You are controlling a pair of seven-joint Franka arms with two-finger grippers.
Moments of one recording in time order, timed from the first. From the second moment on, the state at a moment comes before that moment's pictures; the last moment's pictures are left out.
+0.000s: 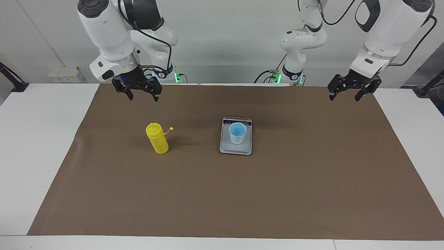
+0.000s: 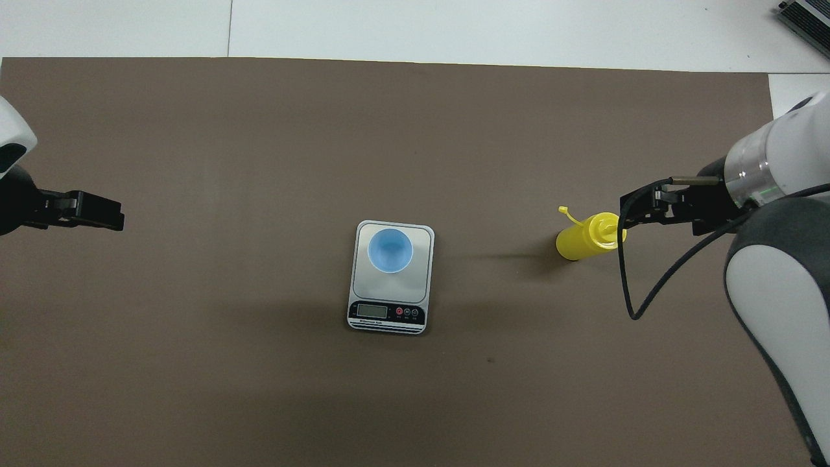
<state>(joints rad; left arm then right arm) 0.11 -0.06 -0.20 -1.67 -0.02 1.62 0.00 -0.04 0.02 0.16 -1.62 0.04 1.58 0.23</state>
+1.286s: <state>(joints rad) 0.11 -0.06 -0.20 -1.67 -0.02 1.62 0.00 -0.06 0.01 0.16 -1.63 -0.03 1.62 0.23</state>
